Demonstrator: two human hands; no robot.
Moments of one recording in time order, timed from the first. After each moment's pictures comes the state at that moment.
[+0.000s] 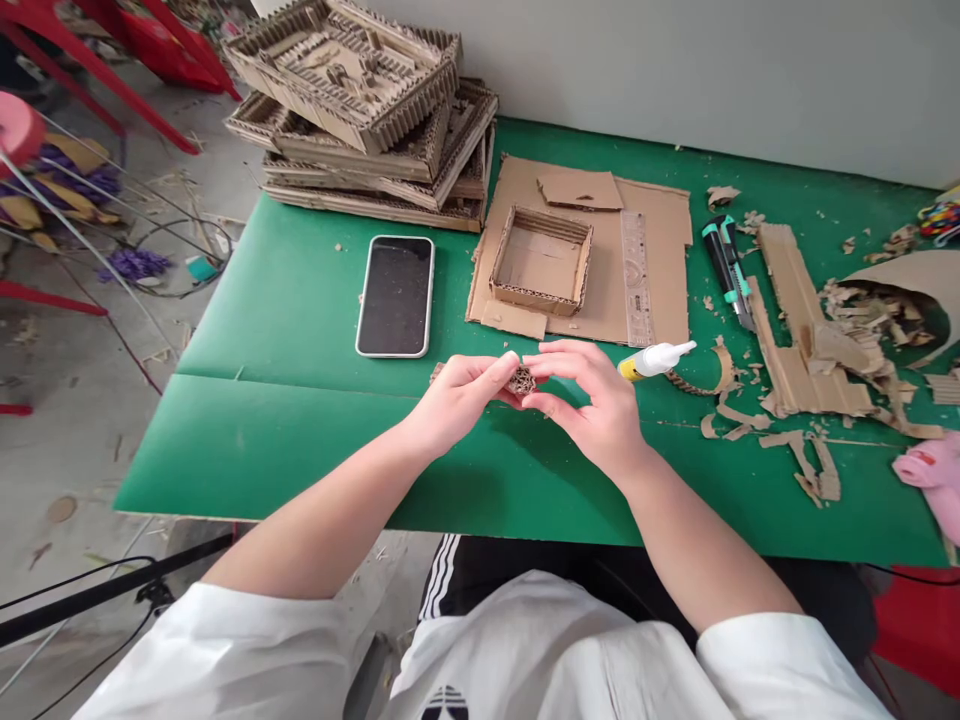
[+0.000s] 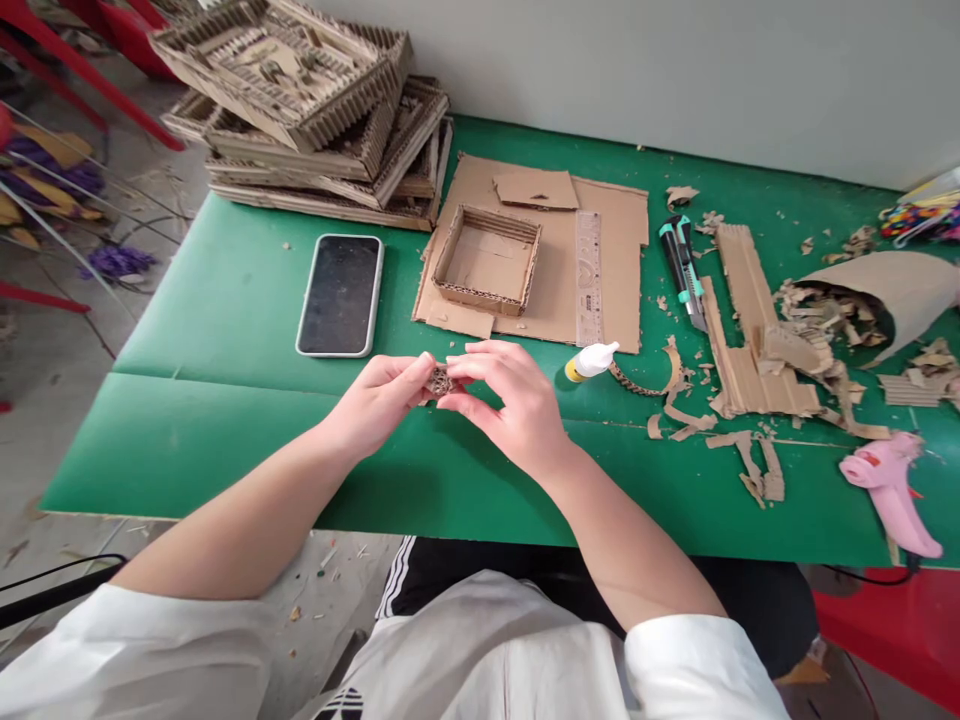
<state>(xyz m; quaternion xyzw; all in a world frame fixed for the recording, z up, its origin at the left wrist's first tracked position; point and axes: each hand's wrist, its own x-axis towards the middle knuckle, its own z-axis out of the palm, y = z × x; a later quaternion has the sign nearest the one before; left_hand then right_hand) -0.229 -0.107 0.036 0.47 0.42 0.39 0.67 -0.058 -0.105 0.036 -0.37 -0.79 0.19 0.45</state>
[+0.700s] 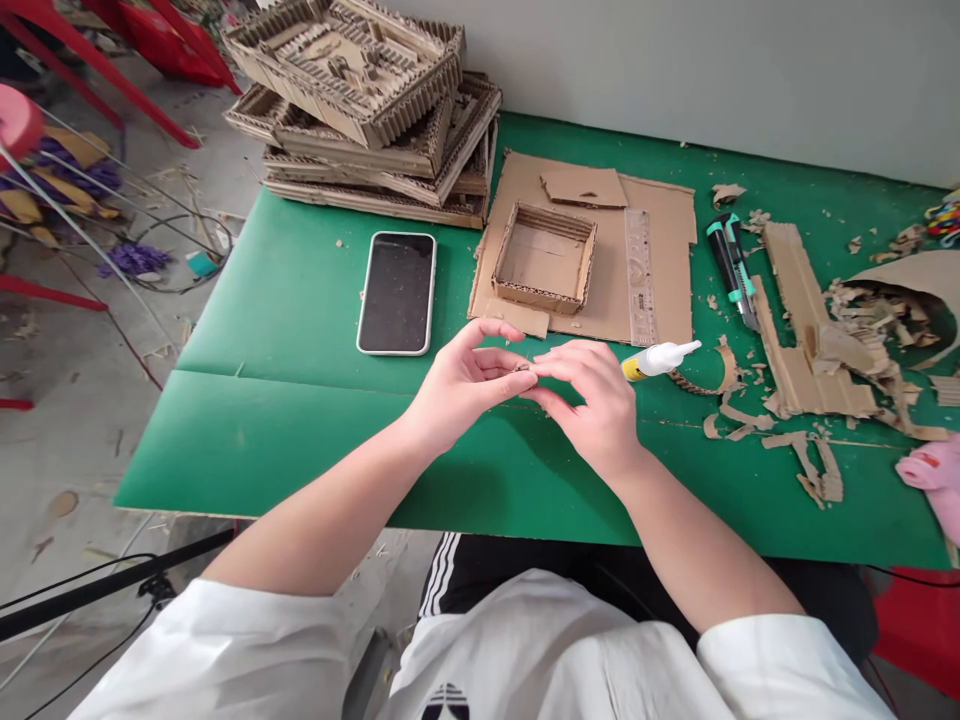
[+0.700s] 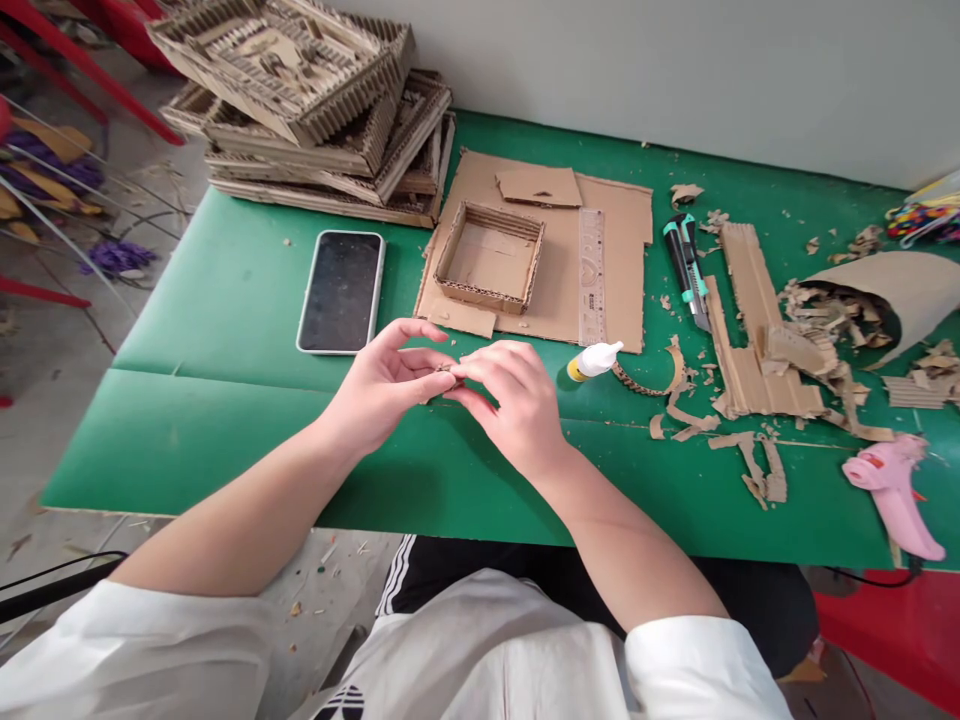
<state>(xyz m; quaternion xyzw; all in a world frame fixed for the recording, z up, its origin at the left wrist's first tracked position) -0.228 -0.107 0.034 0.39 0.40 0.46 0.69 -0.062 -0.105 0.031 -0.38 -0.81 0.08 0.45</state>
